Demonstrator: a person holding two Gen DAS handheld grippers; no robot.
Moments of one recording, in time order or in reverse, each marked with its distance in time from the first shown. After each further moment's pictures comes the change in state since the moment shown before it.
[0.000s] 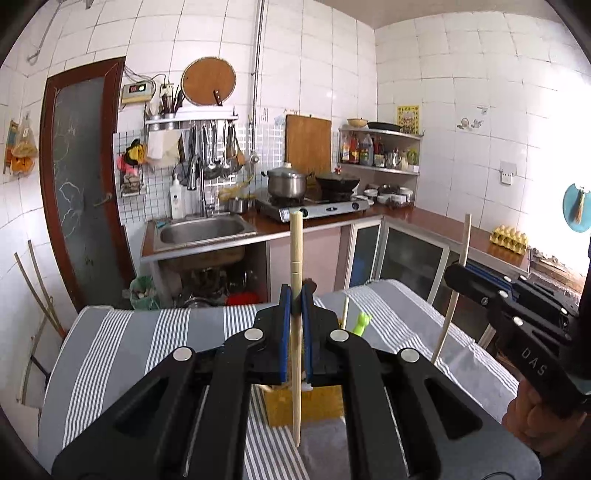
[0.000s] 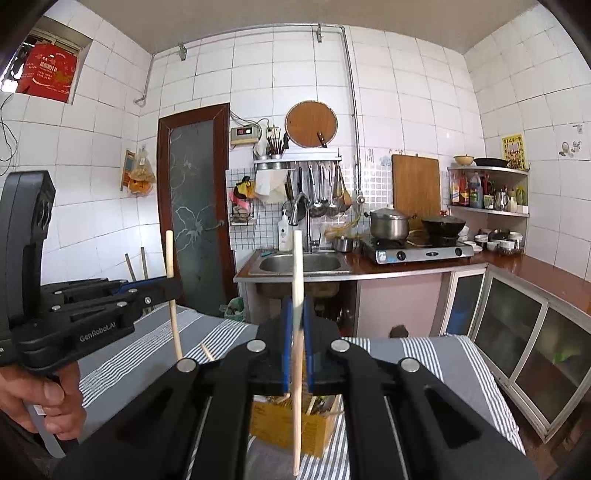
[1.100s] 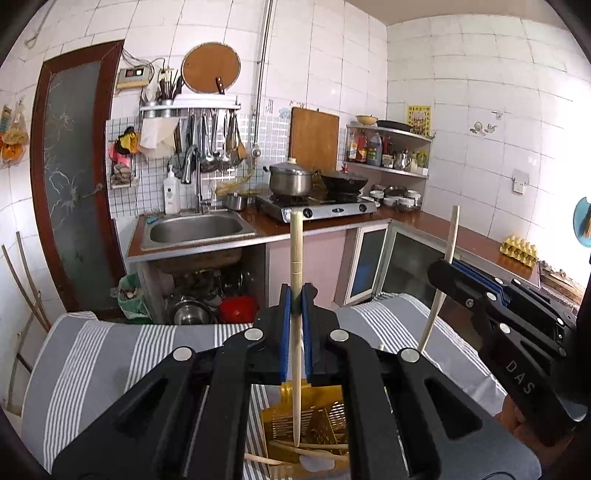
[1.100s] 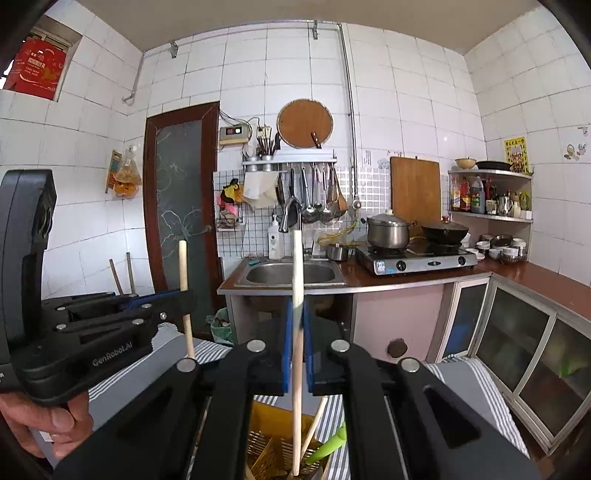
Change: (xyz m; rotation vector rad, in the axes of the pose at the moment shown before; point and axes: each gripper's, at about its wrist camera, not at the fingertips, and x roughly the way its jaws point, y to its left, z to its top) left arm 0.116 0.028 0.016 -0.044 0.025 -0.012; right arm 0.106 -0.011 0.005 0.002 0.001 -0.024
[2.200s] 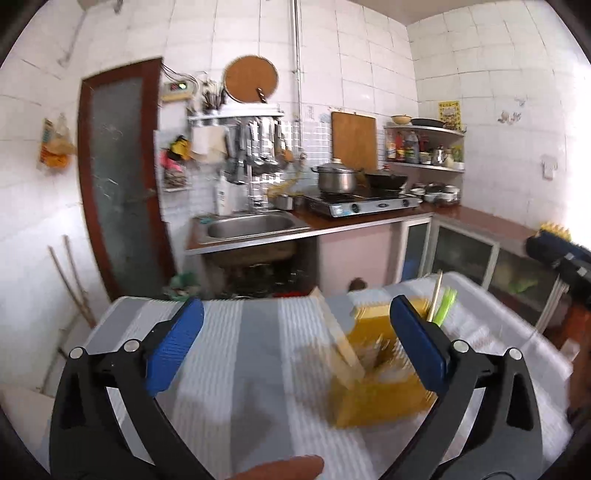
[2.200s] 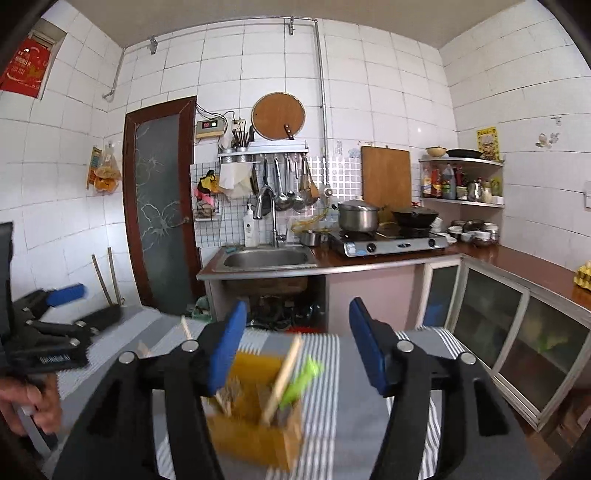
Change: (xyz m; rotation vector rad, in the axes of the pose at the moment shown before) left arm -0.089 0.031 -0.099 0.061 -0.058 0.206; right arm -0.089 -0.012 -0.053 0.025 0.033 -0.117
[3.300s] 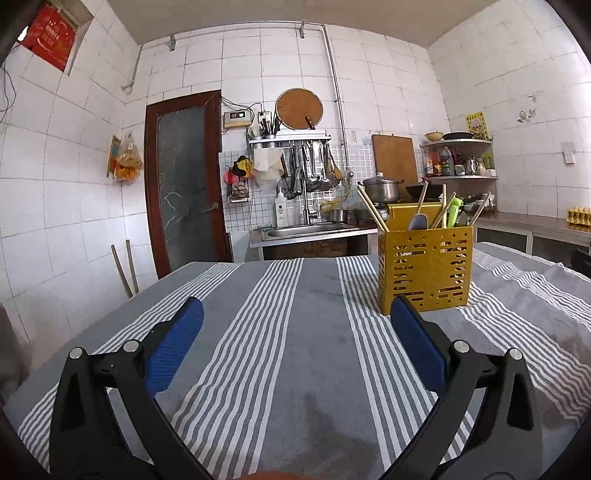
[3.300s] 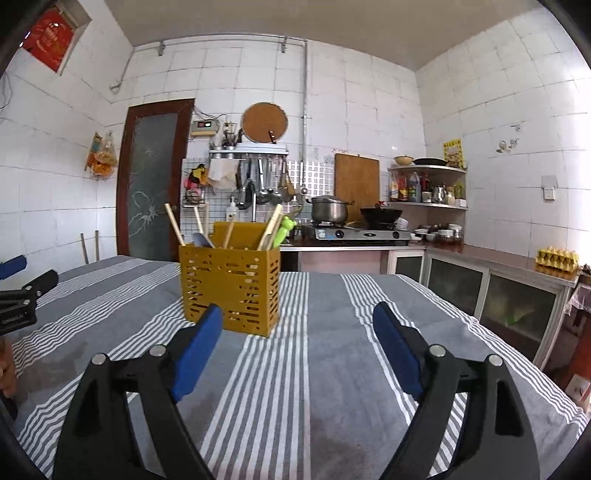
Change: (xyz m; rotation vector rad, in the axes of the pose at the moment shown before) left arm -0.119 0.002 -0.178 -0.015 -0.152 0.211; right arm -0.111 0.007 -0.174 -0.057 -0.092 -0.093
